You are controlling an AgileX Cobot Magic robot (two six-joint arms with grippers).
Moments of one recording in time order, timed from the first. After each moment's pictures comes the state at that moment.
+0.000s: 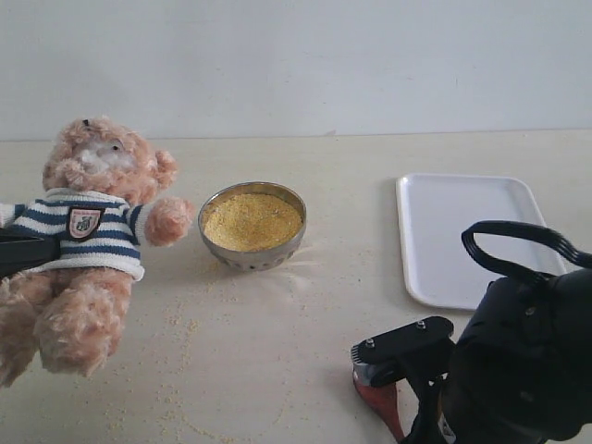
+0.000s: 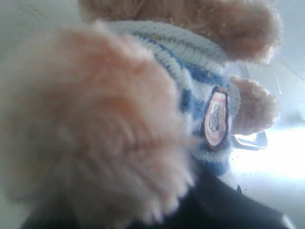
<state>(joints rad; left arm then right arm) 0.41 1.57 -0.52 -1.55 0.97 1.54 0.94 1.62 -0.62 -0.03 0.59 0.55</state>
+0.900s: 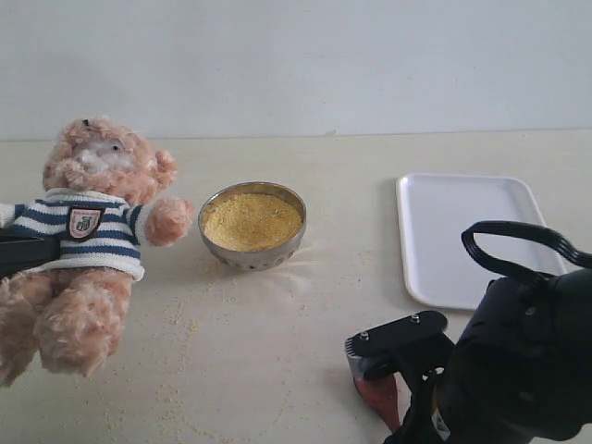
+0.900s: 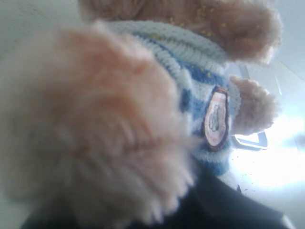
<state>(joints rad) 0.41 1.57 -0.52 -1.55 0.97 1.54 0.94 1.62 -0.62 -0.03 0.54 0.55</state>
